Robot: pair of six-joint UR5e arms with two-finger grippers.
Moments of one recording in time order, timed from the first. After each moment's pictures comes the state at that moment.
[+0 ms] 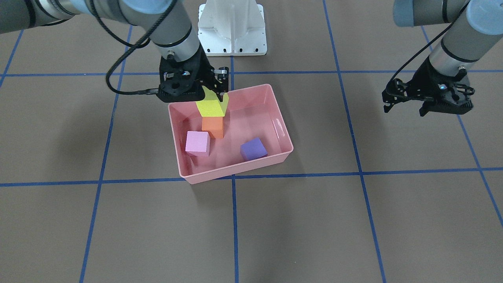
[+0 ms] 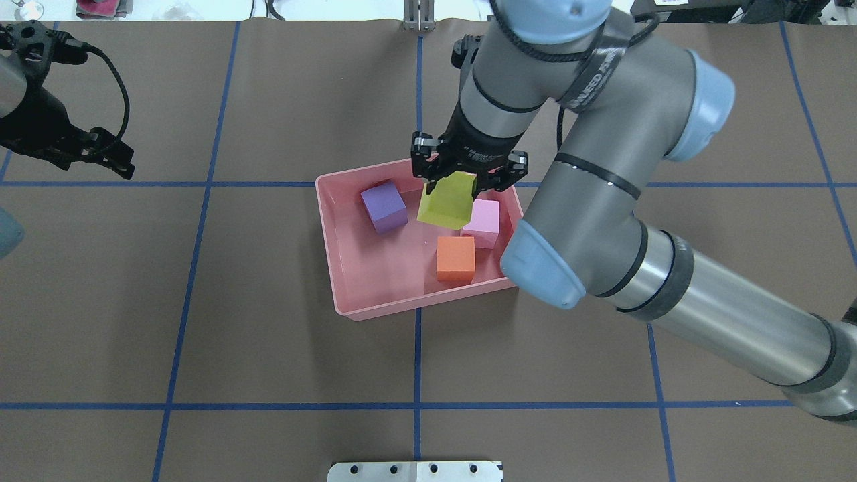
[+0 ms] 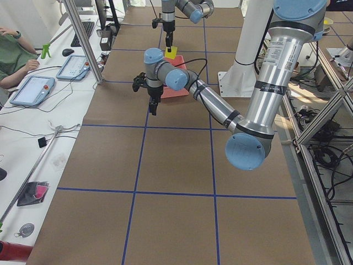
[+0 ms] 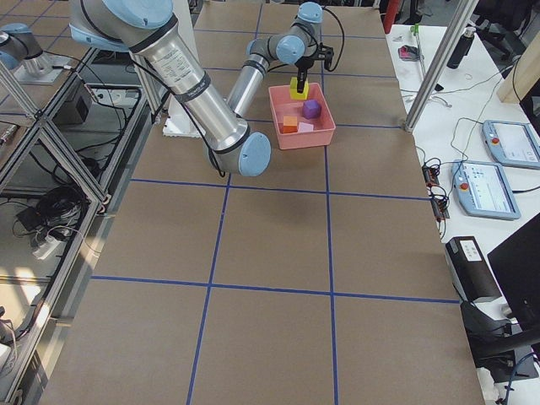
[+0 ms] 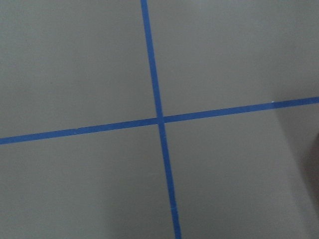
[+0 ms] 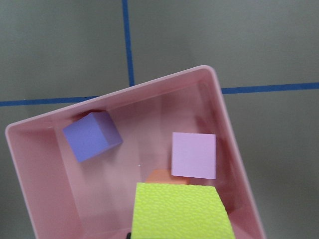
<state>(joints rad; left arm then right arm) -1.05 -1.82 -1.97 -1.45 -2.19 -0.56 0.67 -0.74 1.76 -1.74 2.11 1.25</state>
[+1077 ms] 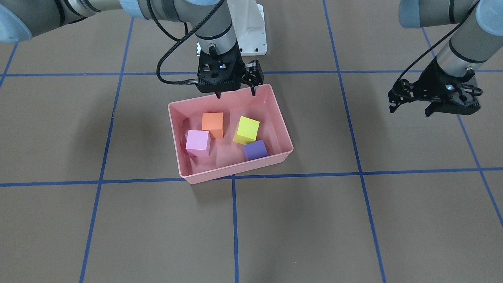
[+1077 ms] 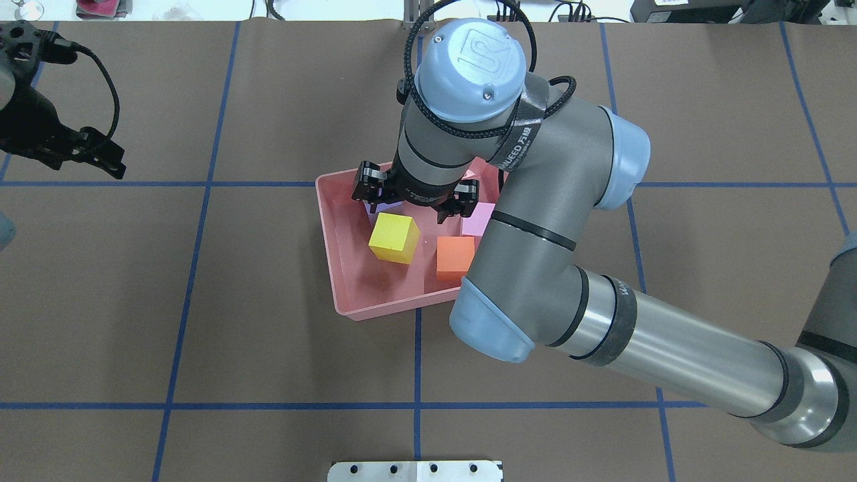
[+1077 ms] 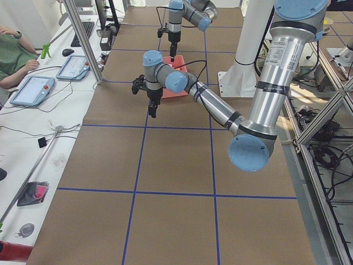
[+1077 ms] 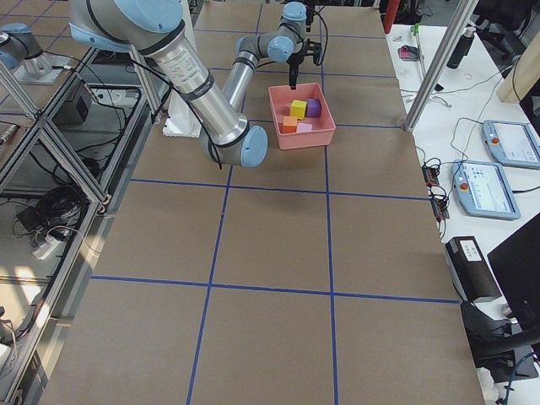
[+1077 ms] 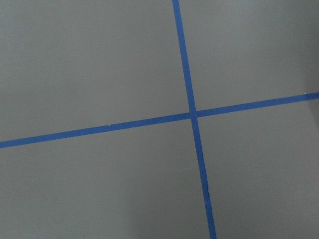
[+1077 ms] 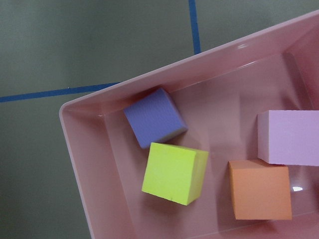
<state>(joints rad) -1.06 -1.81 -1.97 -1.45 -2.20 -0.55 0.59 -0.71 1.73 -1.68 1.98 1.30</state>
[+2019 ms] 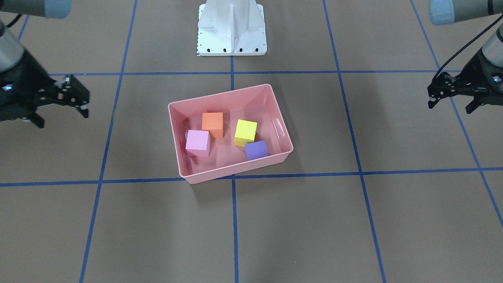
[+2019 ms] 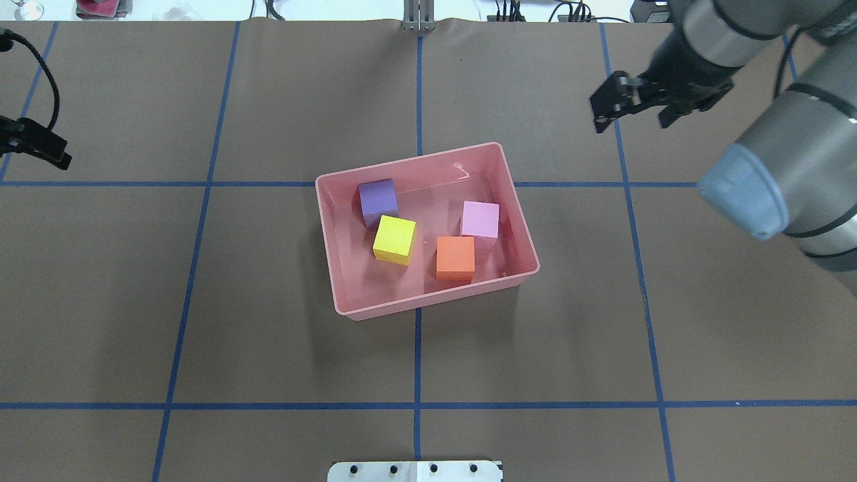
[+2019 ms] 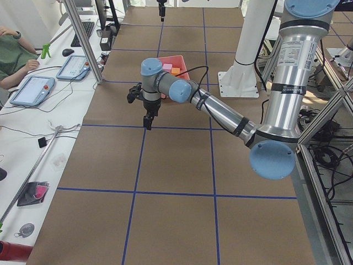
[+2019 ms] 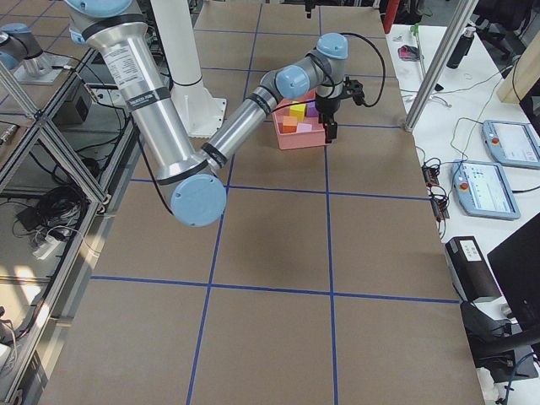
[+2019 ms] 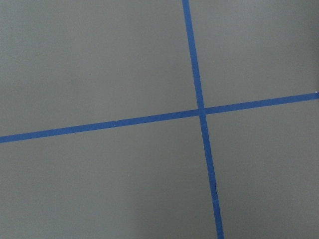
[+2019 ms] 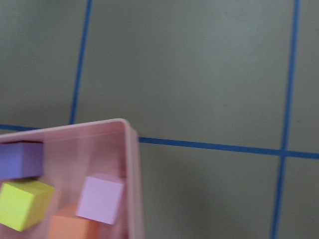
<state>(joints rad) -1.22 -1.68 -1.98 -1.47 -2.20 -0.27 1.16 -1.20 1.97 -1.87 2.25 0.34</state>
